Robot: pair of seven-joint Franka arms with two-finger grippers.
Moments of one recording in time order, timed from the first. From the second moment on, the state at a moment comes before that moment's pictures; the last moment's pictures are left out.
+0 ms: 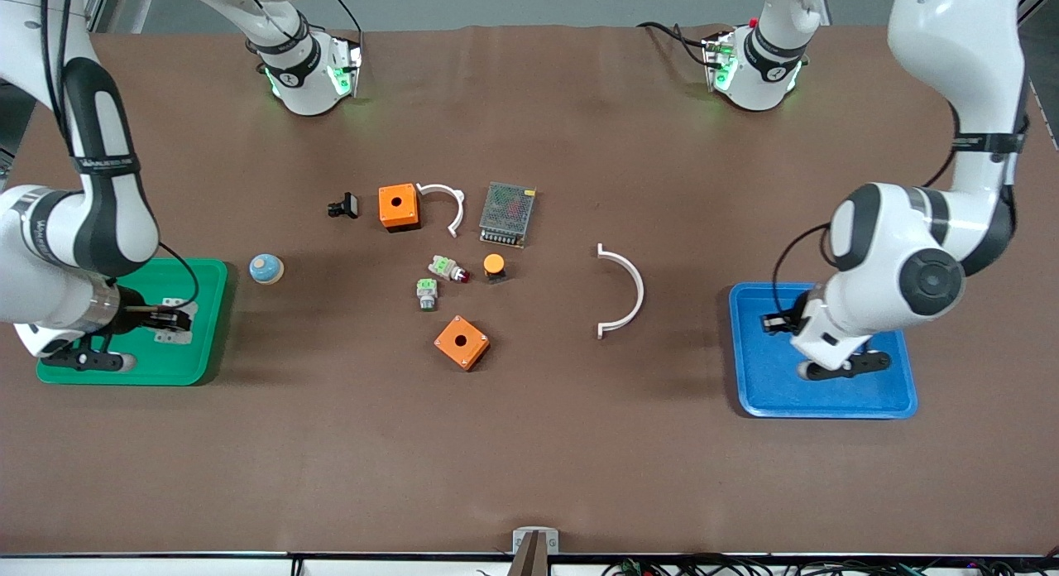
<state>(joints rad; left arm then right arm) -0.03 0.47 -0.08 -1.68 0.04 2.02 -0.26 -0.12 0.43 -0.13 -1.81 0.04 2.14 -0.20</state>
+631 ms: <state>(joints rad) 0.07 0.62 -0.08 -1.67 0.07 2.16 -0.18 -0.31 0.44 -0.13 -1.98 0.04 2.44 -0.44</state>
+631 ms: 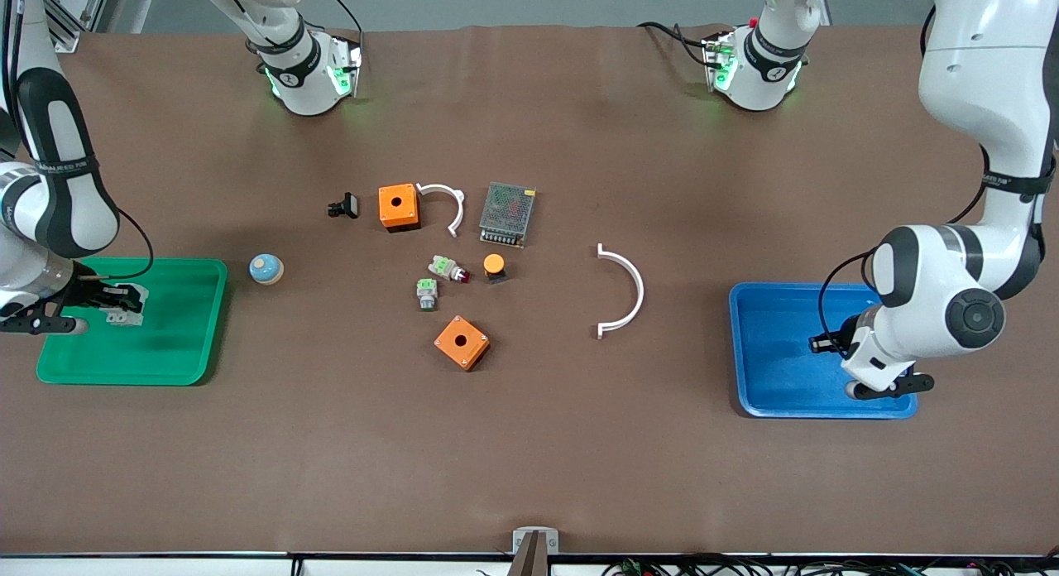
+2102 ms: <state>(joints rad) 0.07 0.46 -0.09 -1.64 0.07 1.97 -0.18 -0.35 0.54 -0.11 -1.96 0.11 2.51 -0.44</state>
